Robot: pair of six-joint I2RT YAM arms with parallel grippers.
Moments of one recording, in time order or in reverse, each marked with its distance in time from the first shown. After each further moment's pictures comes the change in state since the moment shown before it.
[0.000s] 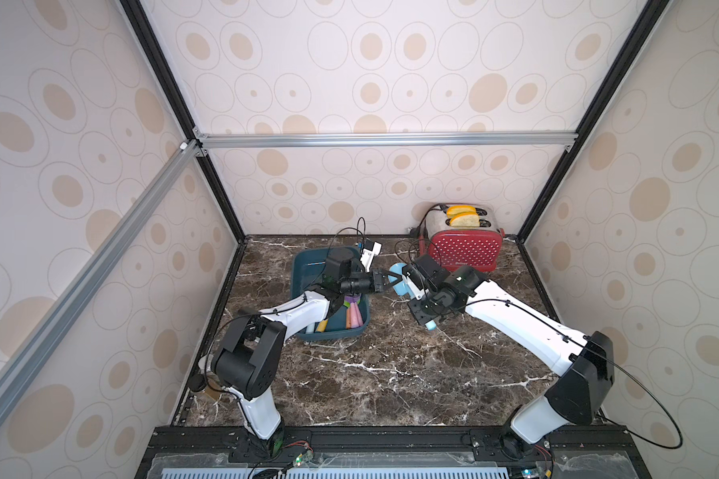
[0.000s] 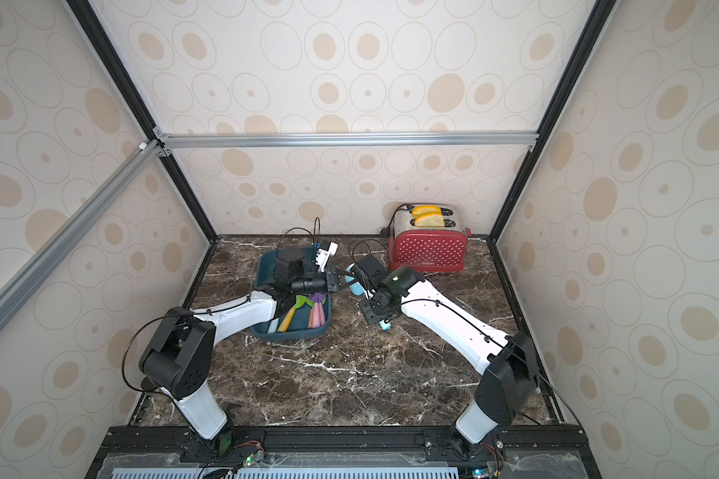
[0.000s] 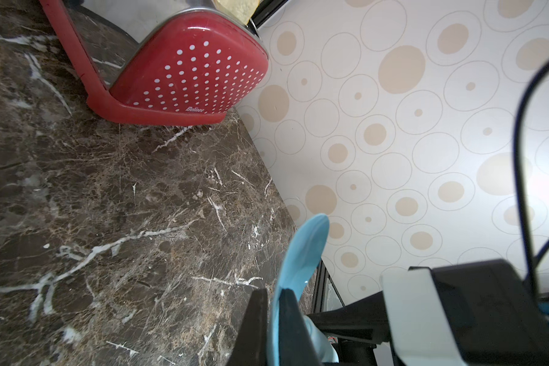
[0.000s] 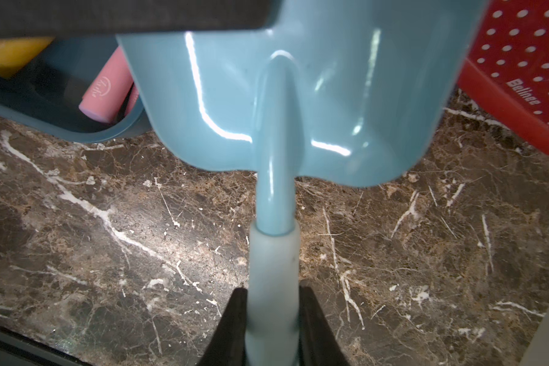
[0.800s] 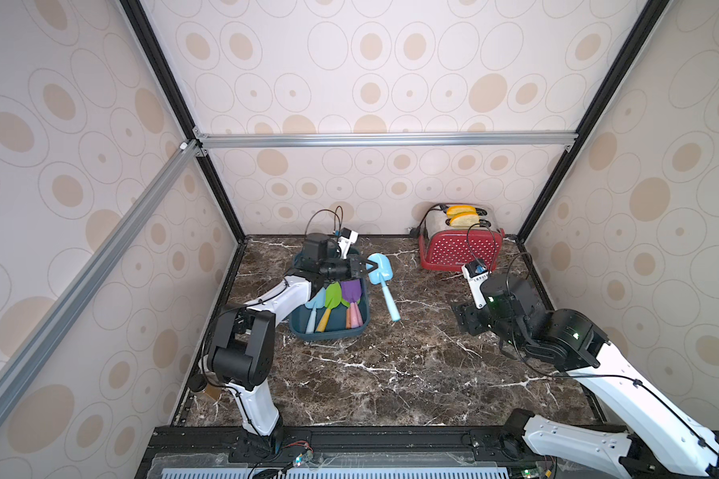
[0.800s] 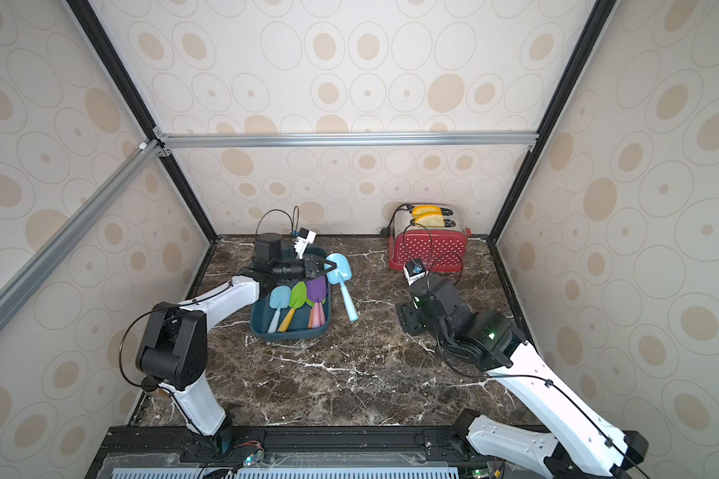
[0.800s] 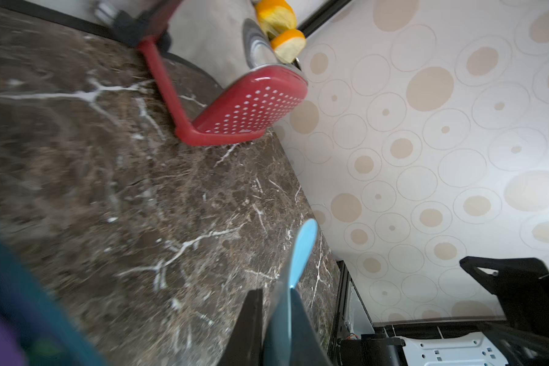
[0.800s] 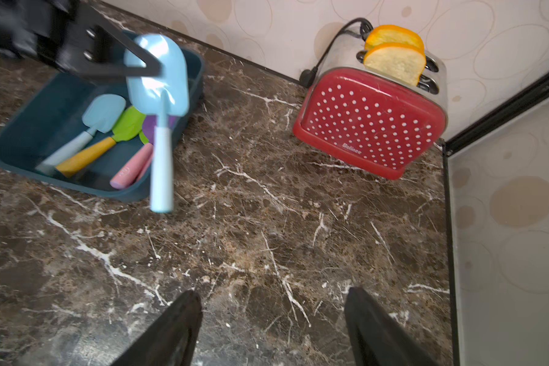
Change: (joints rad) left arm 0.264 0.019 0.143 -0.341 0.119 0.238; right arm 0.032 -0.600 -0.214 0.037 0.243 0.024
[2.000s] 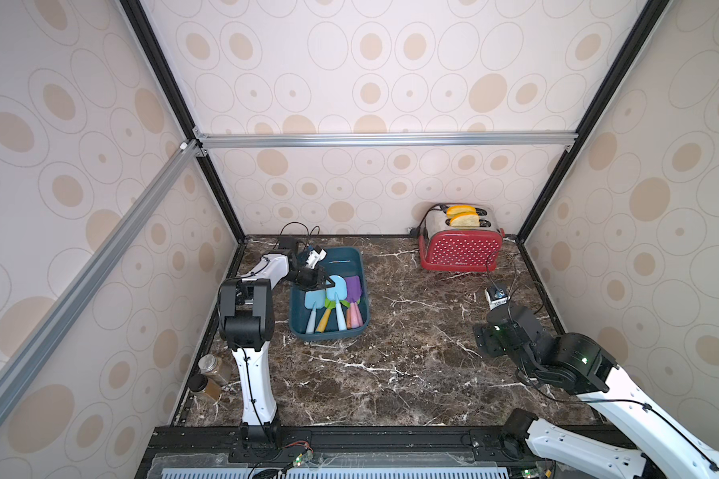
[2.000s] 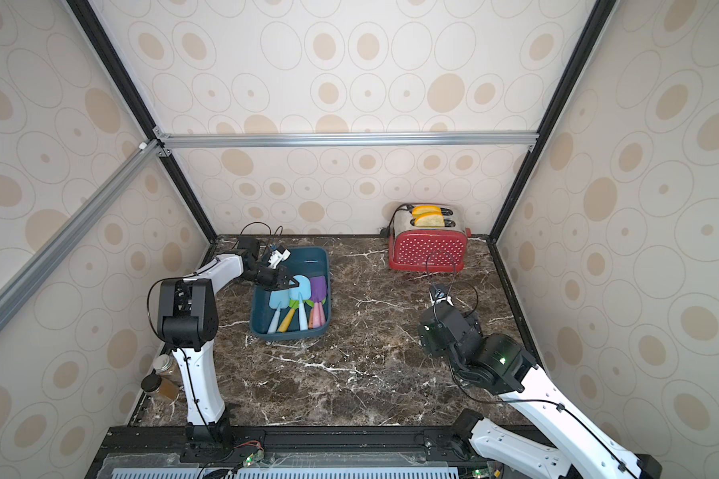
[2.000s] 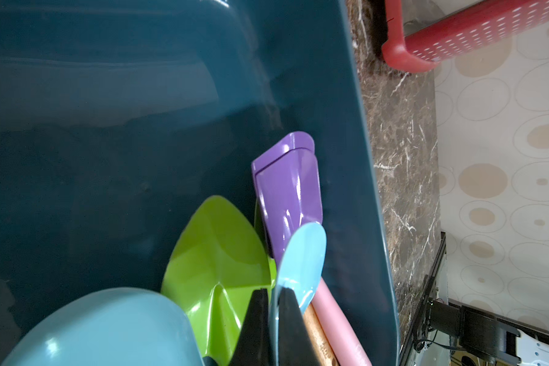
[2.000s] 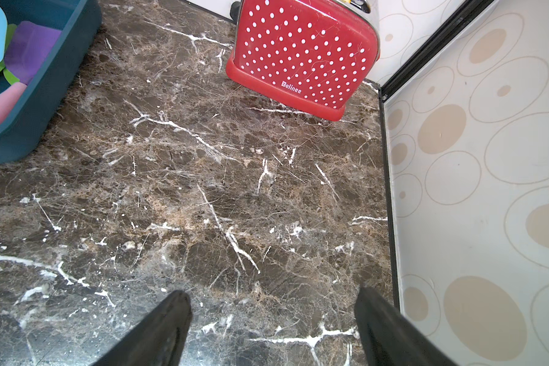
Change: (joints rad) left arm 0.212 0.369 0.368 -0.793 -0.145 0.587; right arm -0.001 -0.146 -0.176 -0.118 0.171 0.092
